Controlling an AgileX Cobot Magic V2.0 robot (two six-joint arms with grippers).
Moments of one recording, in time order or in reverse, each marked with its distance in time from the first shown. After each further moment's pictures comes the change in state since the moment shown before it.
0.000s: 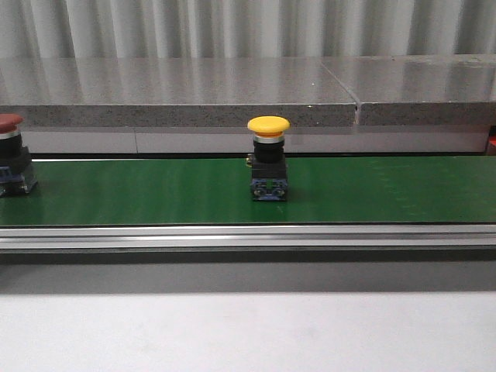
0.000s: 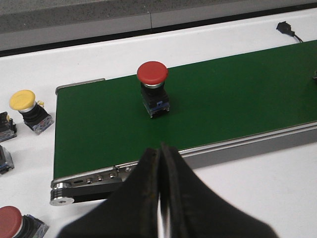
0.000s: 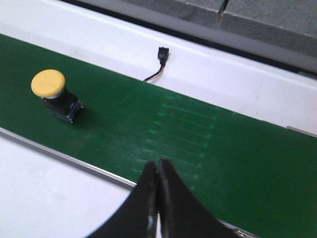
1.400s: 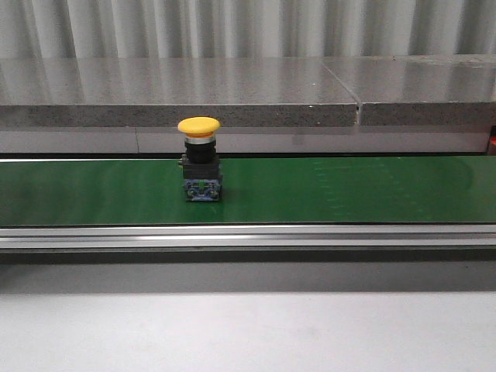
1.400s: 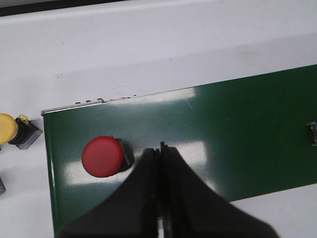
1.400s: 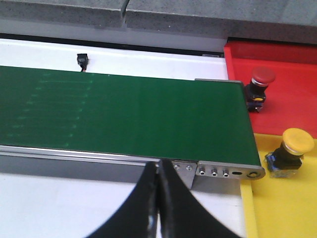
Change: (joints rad) left arm 0.048 0.820 -0.713 -0.020 0.286 -0.002; right arm -0.296 -0.636 0.493 0.007 -0.116 0.000
